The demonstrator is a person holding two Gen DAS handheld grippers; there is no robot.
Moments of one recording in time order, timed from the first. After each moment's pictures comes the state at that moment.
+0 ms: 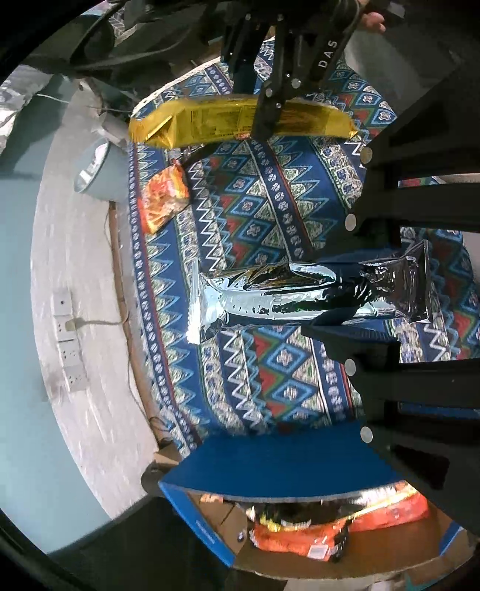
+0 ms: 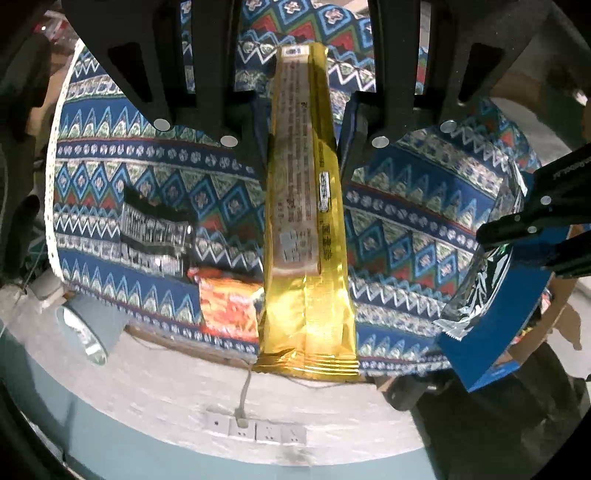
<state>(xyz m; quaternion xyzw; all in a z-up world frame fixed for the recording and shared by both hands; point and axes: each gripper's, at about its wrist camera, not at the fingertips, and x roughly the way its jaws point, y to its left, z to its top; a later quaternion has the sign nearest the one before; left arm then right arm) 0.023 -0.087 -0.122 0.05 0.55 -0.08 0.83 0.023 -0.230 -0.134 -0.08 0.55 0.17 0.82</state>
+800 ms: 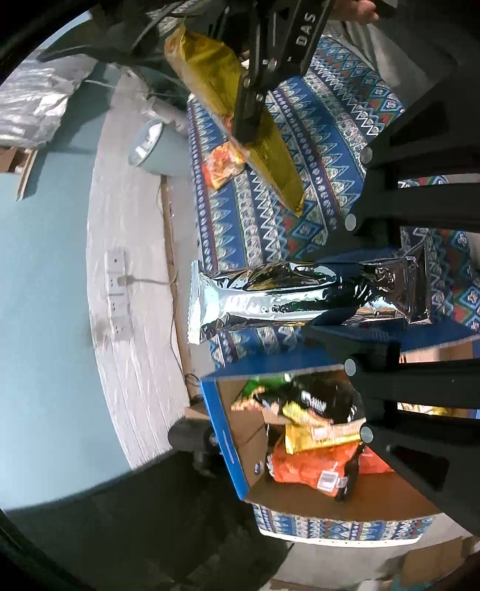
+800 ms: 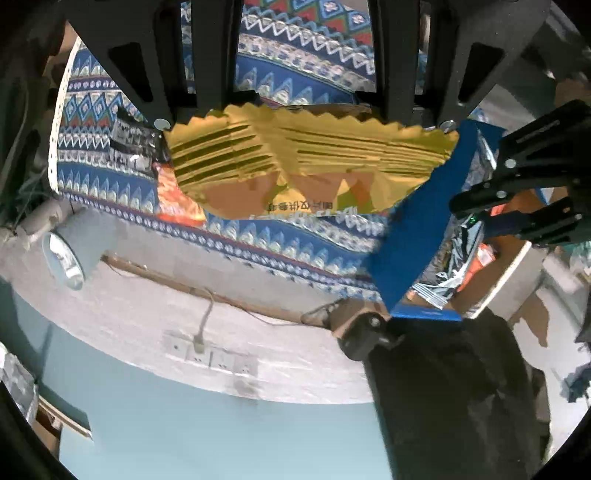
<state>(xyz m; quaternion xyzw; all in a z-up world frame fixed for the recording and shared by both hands) 0.004 -0.007 -0.052 0.03 0.48 -0.04 0.88 0.032 -0.146 -0.047 -0.09 0.47 0.23 0.85</state>
